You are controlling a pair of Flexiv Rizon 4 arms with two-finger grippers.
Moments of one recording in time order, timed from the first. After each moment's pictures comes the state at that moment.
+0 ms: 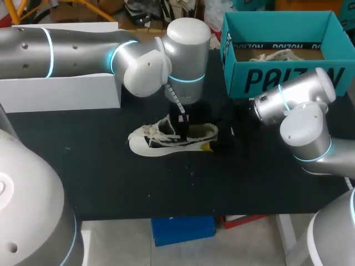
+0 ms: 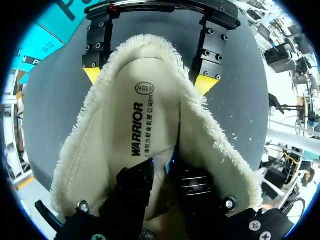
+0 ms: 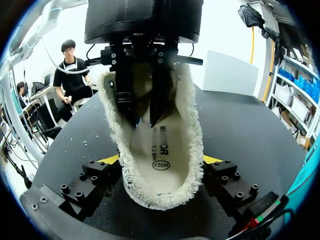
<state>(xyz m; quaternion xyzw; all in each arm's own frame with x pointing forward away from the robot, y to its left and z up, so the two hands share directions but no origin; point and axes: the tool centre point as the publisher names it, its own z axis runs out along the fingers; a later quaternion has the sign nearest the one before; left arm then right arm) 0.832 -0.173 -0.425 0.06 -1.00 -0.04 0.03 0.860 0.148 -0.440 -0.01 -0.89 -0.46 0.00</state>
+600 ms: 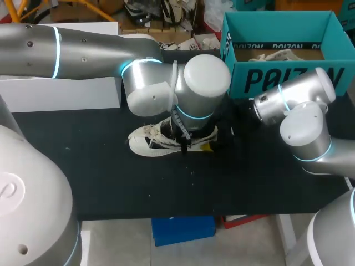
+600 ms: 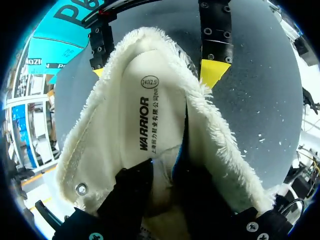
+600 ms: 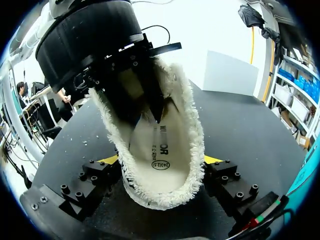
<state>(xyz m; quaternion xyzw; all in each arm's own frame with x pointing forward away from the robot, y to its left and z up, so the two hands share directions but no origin) 0.841 -0.166 -0.426 0.06 -0.98 -0.08 -0.15 0.860 0.148 -0.440 -0.01 -0.89 -0.46 0.00</state>
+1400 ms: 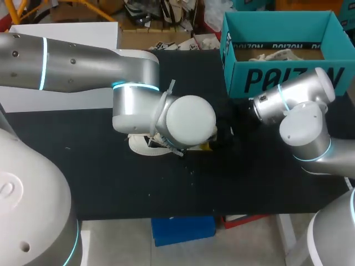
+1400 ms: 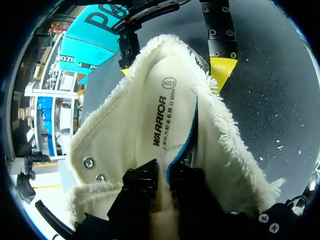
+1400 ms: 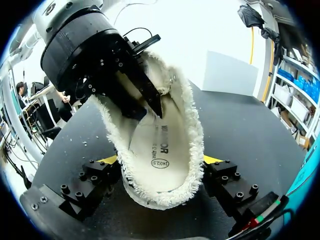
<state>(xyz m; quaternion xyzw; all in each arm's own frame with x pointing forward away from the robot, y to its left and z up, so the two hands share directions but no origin) 0.856 -0.160 -0.420 0.09 -0.95 -0.02 -0.29 0.861 0.150 -0.439 -0.01 -0.89 -0.46 0.00</state>
